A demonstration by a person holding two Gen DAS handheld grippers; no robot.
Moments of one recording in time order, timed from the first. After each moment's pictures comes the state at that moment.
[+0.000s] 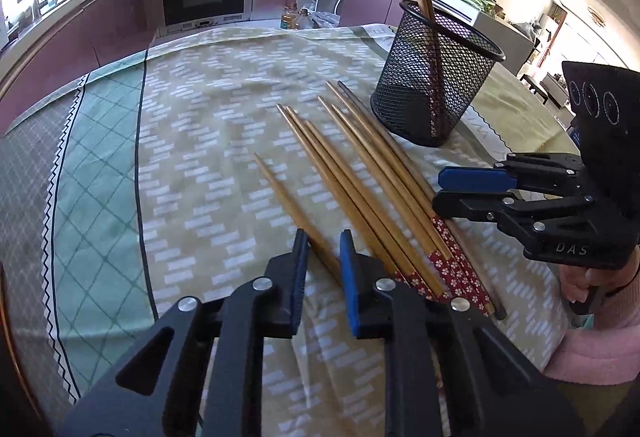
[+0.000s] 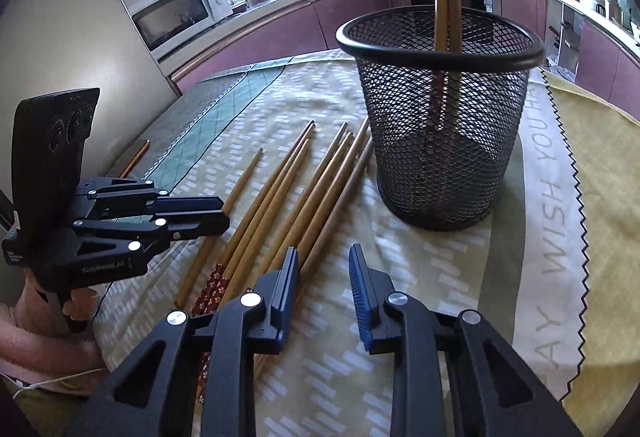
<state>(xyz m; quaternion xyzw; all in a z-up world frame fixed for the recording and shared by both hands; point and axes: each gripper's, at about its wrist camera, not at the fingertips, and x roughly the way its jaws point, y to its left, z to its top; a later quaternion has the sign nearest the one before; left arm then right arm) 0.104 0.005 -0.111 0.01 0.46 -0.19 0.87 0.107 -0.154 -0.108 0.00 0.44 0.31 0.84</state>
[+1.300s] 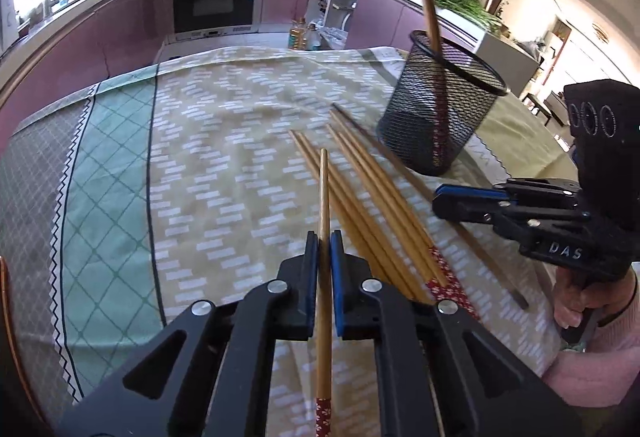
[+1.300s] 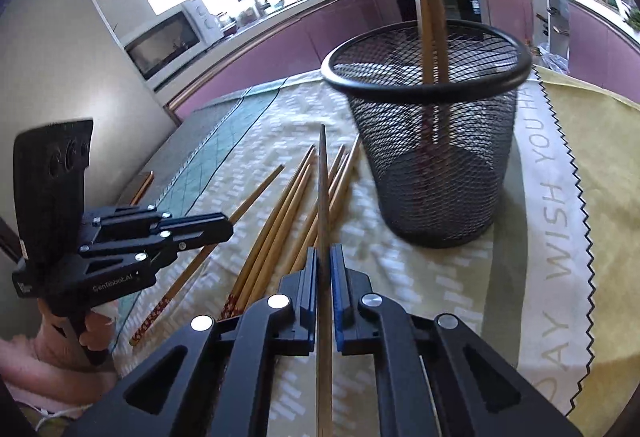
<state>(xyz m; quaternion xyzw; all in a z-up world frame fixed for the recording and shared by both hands) 0.109 0.007 -0.101 -0.01 0.44 -0.18 0.88 0.116 -0.159 -0.100 0.05 0.44 0.31 0.85</state>
